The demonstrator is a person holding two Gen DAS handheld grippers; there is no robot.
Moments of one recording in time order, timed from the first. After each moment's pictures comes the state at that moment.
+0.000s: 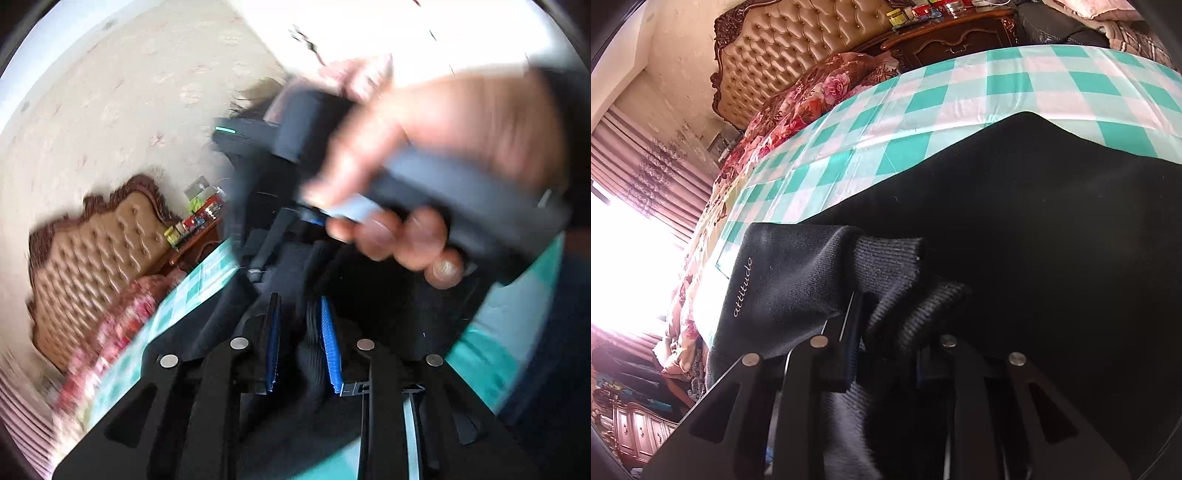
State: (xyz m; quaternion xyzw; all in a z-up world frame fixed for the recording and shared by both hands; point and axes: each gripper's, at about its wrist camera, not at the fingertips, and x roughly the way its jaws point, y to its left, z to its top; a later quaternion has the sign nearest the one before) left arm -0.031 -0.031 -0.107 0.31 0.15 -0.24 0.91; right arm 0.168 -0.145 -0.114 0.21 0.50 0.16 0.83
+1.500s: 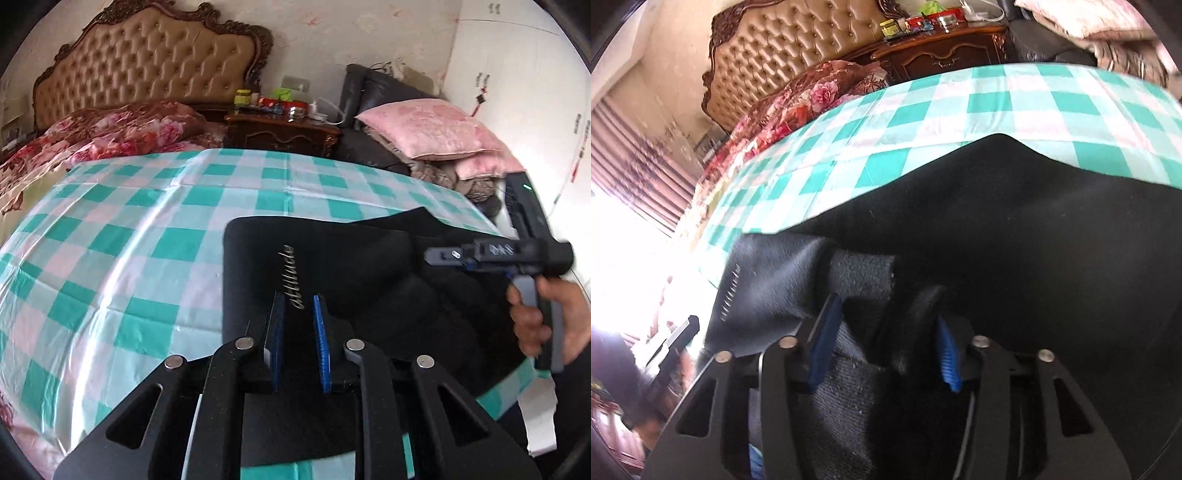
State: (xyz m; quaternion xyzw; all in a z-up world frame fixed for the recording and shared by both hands) left arm 0.063 0.129 -0.089 -0.03 0.35 -0.18 0.92; right arm 0.170 -0.157 -0.110 0.20 0.49 0.14 0.84
